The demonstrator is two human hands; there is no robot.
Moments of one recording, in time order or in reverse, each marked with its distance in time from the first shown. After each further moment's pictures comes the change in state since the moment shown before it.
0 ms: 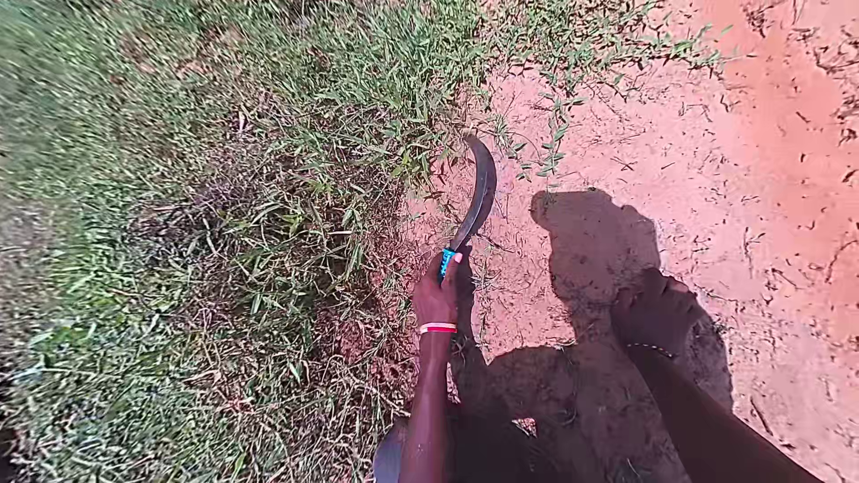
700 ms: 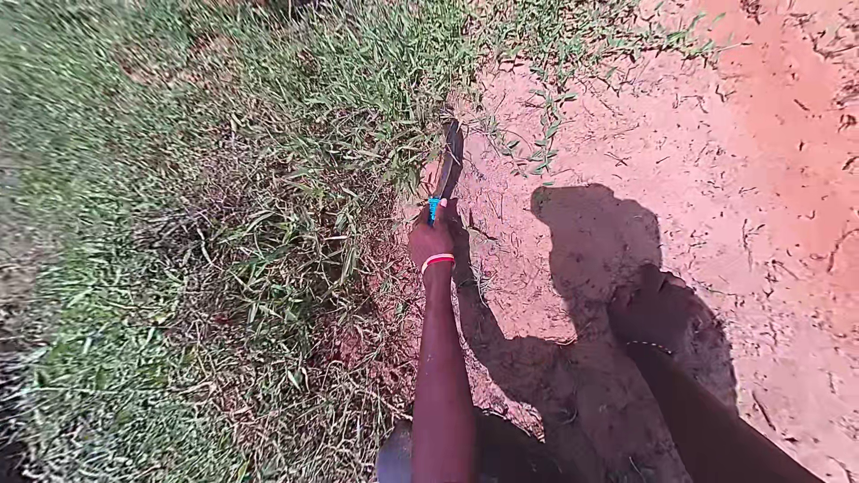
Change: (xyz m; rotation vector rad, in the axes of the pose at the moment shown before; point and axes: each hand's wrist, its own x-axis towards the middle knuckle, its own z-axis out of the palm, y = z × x) left_hand 0.071 0.070 0.006 -0.017 0.119 -0.130; right_hand 0.001 -0.004 -0.010 0.004 -0.118 0.031
